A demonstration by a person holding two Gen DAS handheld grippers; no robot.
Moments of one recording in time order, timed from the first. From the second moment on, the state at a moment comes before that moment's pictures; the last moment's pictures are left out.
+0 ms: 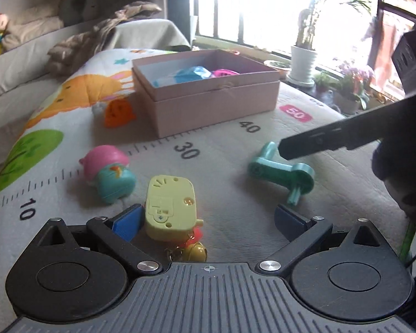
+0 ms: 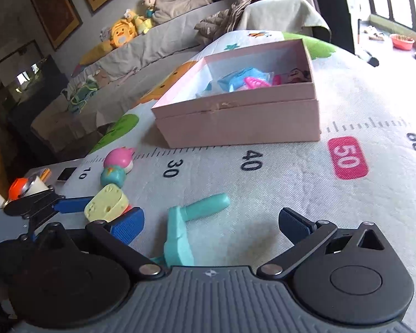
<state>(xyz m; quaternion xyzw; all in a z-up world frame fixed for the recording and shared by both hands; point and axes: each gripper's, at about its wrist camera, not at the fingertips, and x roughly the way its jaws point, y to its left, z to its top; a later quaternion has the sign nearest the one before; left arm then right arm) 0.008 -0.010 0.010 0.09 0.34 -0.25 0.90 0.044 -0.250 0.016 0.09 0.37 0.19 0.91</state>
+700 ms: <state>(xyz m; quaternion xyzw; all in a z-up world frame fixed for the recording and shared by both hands) 0.022 0.004 -0.001 0.07 0.36 -0.20 0.91 0.043 -0.246 0.003 0.06 0.36 0.18 0.91</state>
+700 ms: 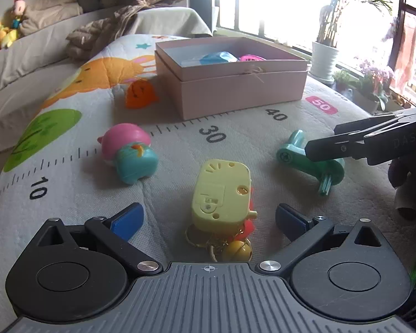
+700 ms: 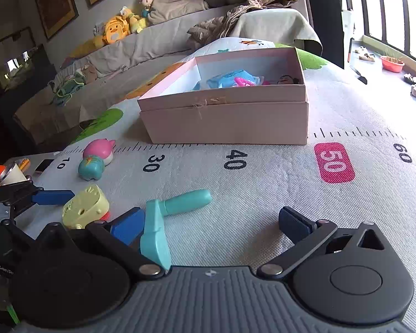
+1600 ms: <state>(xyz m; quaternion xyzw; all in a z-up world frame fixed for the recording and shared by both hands) 0.024 -0.006 0.011 0.07 0.36 -0.18 0.91 0.030 -0.193 0.019 -0.09 0.37 0.22 0.90</state>
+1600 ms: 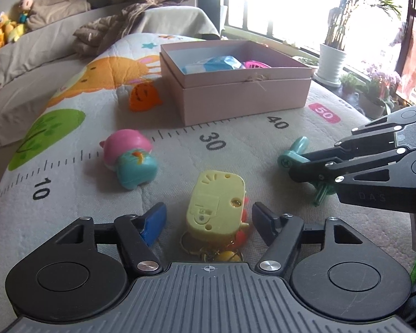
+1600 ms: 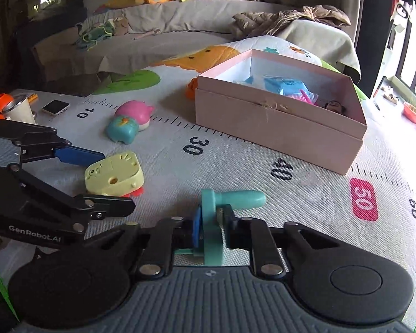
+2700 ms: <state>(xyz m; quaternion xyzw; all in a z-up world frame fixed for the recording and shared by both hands) 0.081 0.023 0.048 0.06 0.29 -0.14 0.94 0.146 -0.241 0.113 -0.02 0.30 0.16 0.94</state>
